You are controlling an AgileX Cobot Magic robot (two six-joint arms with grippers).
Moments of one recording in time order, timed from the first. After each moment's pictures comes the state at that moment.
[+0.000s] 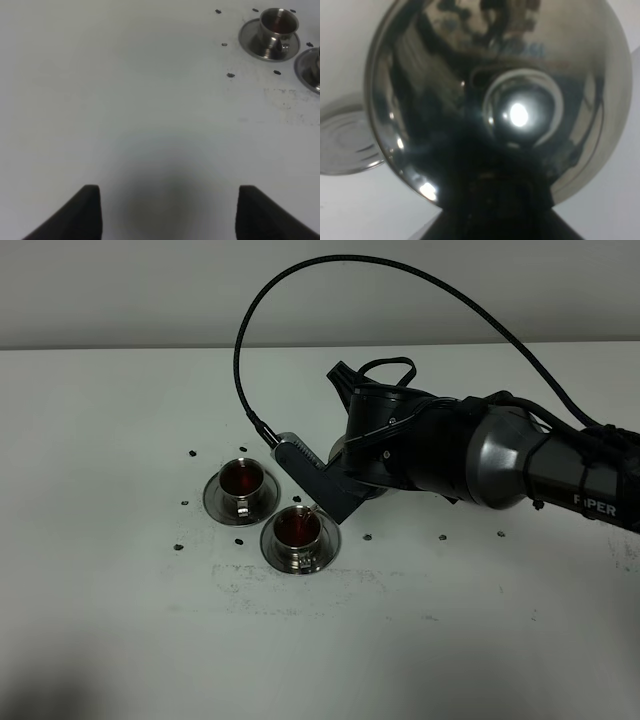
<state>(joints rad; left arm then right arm) -0.01 -0.01 -0.46 0.00 1.06 -0.03 0.66 1.95 -1.41 -0.88 0.86 -0.97</state>
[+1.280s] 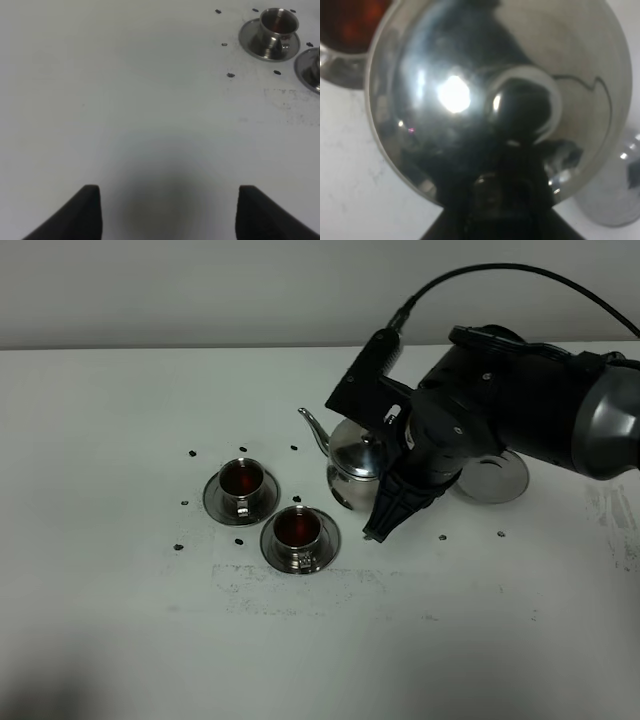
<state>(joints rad) -0.01 -0.01 -0.46 0.00 1.06 -0.03 0.53 1.80 -1.31 -0.25 0.80 -0.14</state>
